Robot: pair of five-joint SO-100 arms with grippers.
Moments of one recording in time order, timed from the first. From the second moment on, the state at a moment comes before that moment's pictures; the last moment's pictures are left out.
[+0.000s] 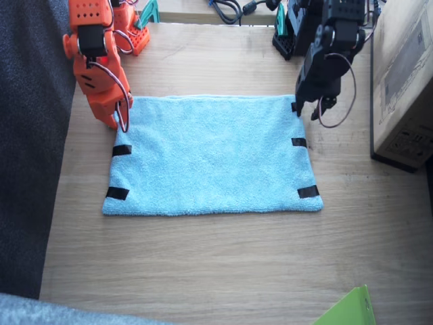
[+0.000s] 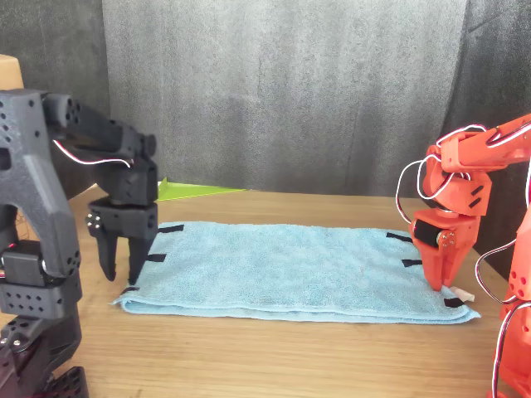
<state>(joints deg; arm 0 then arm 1) 76.6 82.7 108.8 83.7 98.0 97.2 72.8 101.3 79.8 70.3</state>
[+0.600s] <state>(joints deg) 75.3 73.0 101.4 86.6 98.7 97.5 72.8 101.6 79.8 70.3</state>
